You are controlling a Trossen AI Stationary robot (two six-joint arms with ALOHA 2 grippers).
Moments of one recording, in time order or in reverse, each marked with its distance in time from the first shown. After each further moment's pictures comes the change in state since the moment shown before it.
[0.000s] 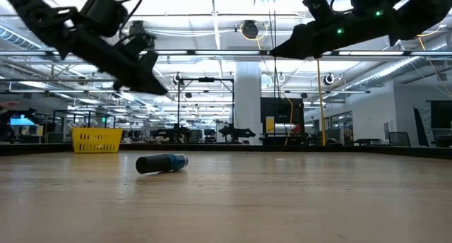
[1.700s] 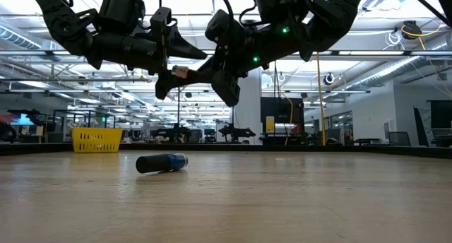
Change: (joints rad) left arm -0.094 0.276 0.092 0.369 0.538 -0.366; right arm 0.075 0.689 0.552 -0.010 0.006 -0.554
